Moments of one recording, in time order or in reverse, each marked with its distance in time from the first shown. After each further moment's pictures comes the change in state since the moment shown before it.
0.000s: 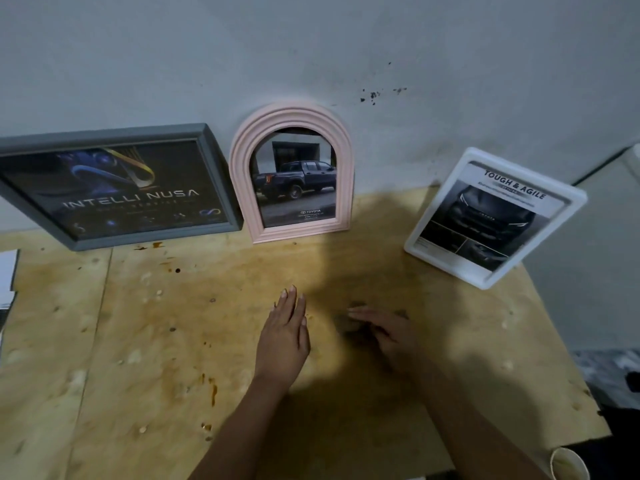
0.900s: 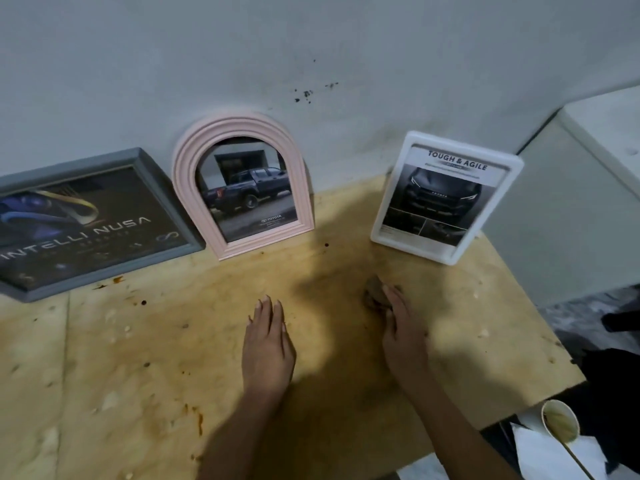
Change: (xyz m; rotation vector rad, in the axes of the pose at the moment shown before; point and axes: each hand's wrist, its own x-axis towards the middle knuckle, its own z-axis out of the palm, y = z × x) left_hand -0.005 0.008 0.000 0.048 0.036 -0.019; right_hand -0.043 -0.010 0.002 -0.036 0.543 0.316
